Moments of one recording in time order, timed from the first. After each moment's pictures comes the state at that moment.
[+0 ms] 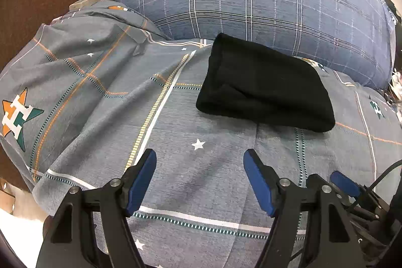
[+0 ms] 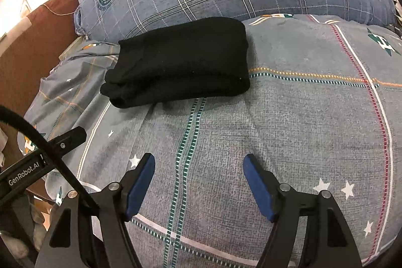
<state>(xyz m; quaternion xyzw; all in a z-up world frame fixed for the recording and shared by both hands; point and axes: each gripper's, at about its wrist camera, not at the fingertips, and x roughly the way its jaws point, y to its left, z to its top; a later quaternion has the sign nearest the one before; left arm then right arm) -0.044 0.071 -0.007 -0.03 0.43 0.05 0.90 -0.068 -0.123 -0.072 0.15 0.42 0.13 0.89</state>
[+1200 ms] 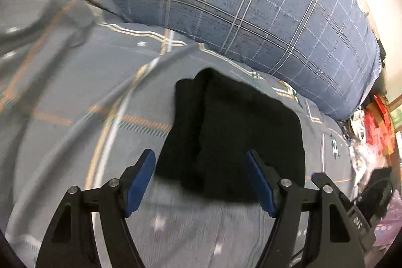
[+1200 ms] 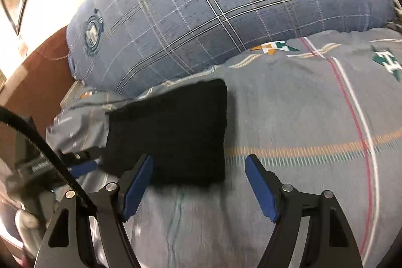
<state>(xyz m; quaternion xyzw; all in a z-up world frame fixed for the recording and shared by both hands) 0.100 0.105 -0.015 -0.19 0.50 -0.10 0.84 0.019 -0.184 -0.033 0.22 0.39 0.13 0.88</state>
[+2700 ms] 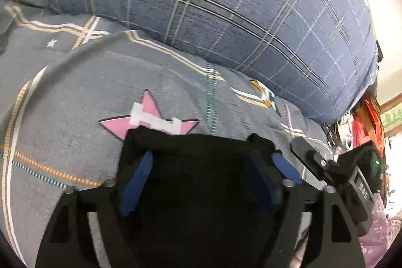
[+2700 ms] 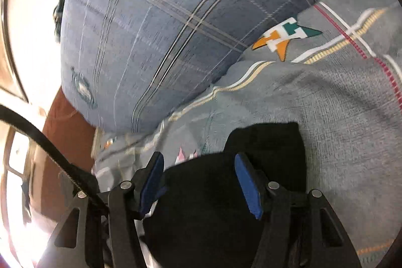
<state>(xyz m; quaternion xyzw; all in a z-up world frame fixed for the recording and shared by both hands) 0.172 0.018 -0.026 -0.23 0.52 -0.15 0.81 0.133 -0.247 -0.071 0.42 0.41 0.19 0.79</state>
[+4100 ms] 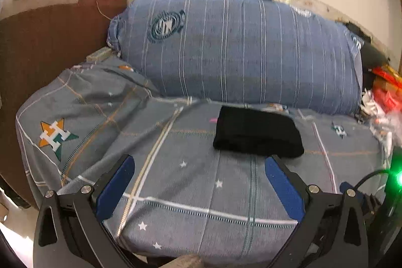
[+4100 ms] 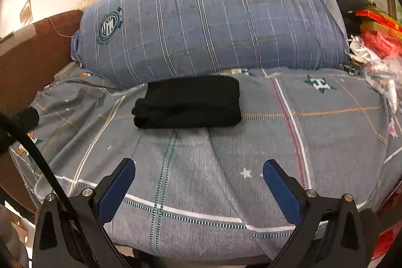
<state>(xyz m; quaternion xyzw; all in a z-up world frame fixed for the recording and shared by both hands) -0.159 0.040 0.088 -0.03 0.29 0.03 0.96 -0.175 -0.138 -0.005 0.09 0.32 0.03 0.94</state>
